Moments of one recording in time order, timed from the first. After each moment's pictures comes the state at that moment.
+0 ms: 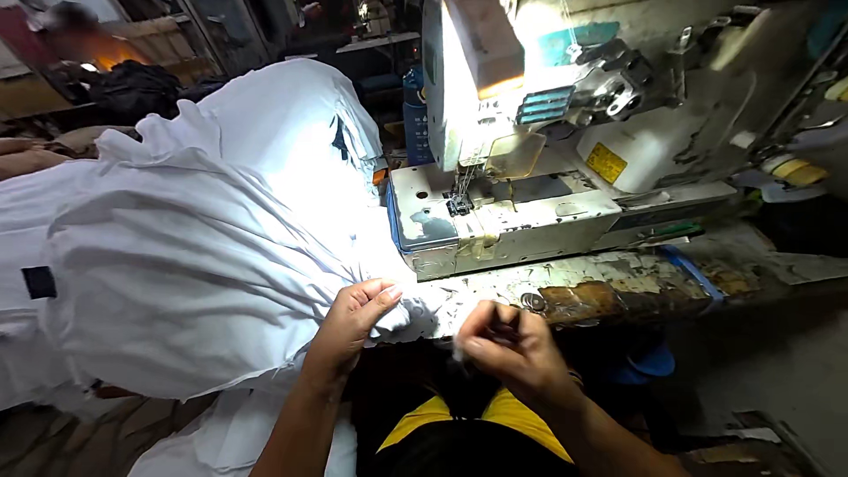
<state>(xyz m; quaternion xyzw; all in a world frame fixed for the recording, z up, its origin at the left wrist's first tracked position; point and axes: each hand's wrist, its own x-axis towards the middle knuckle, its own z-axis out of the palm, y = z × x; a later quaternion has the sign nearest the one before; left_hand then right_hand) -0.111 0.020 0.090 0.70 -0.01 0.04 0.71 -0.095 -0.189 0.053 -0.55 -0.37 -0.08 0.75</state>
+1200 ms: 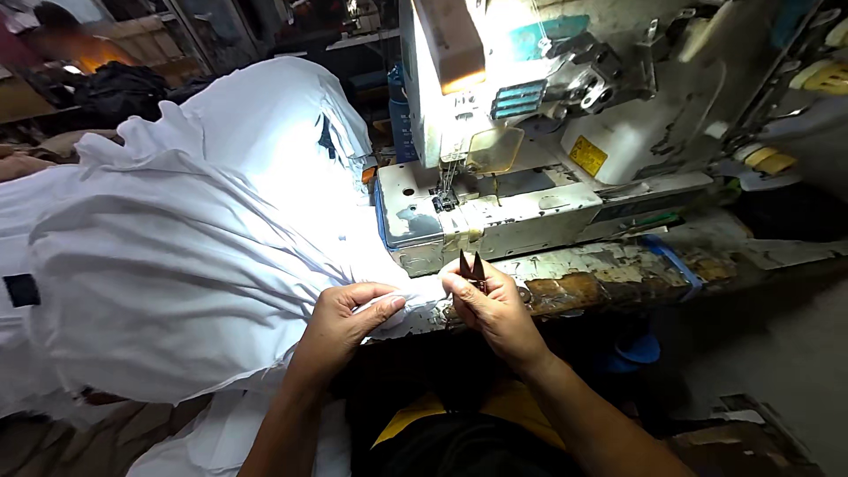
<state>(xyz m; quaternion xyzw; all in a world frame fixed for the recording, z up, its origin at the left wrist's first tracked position) -0.121 0.016 0.101 0.81 -0.11 0.11 0.56 -0.066 -0.188 0.049 -0.56 -0.22 -0.01 0.79</state>
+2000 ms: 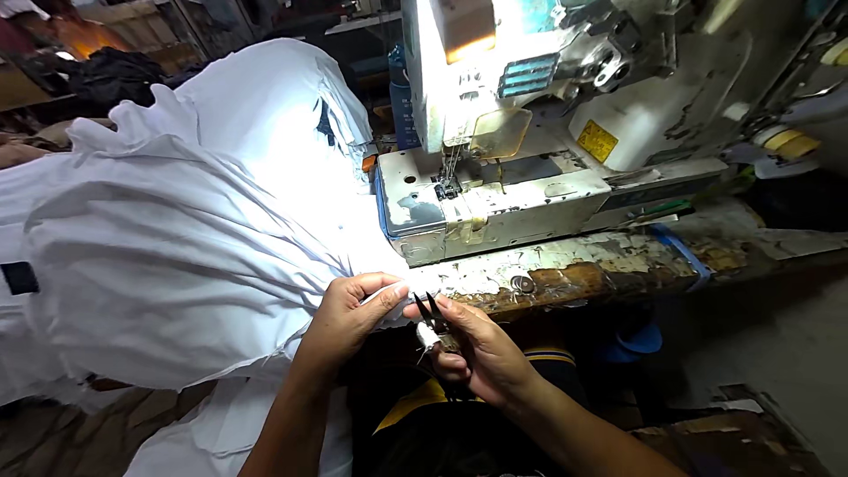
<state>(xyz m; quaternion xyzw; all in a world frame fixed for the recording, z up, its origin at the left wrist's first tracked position) -0.121 0.010 0.100 0.80 -0.09 0.07 0.59 -0.108 -0.180 0.047 -0.34 -0.12 0.34 0.87</state>
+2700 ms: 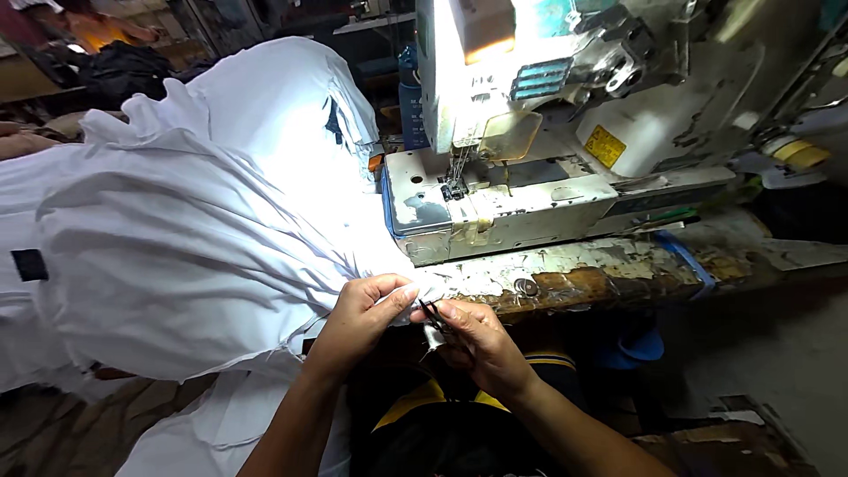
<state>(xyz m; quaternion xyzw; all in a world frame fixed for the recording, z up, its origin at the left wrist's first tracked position) -0.120 0.007 0.093 0.80 -0.10 0.05 0.58 -0.102 -0.177 0.034 -0.42 -0.21 0.22 0.85</state>
